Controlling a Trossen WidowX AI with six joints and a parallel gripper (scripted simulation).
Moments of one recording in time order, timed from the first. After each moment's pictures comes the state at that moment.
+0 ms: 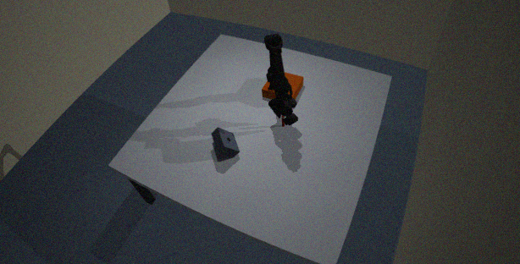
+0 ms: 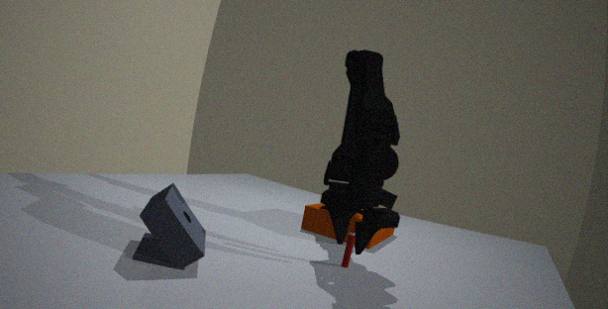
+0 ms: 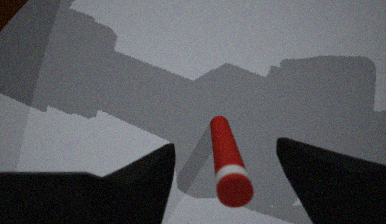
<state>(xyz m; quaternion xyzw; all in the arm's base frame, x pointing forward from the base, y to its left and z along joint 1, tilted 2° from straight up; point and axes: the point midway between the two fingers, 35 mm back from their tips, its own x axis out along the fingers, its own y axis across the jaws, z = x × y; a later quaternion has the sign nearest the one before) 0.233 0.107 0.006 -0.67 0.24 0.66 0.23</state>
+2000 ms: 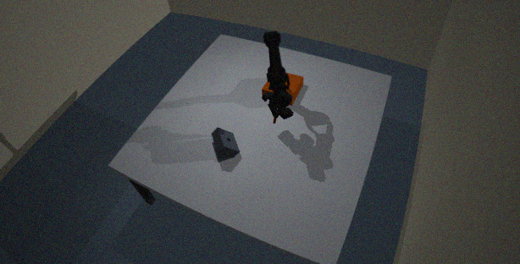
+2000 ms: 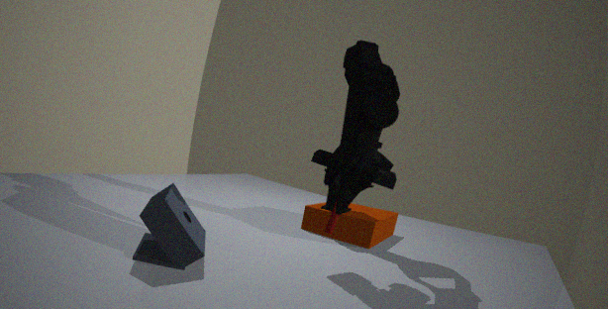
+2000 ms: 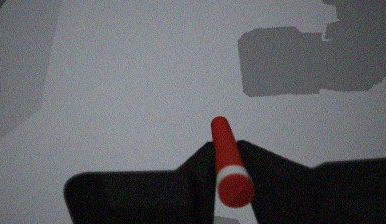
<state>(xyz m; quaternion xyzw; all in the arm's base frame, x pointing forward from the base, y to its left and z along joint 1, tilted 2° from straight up) 0.274 0.082 0.083 -0.73 0.26 0.60 0.19</state>
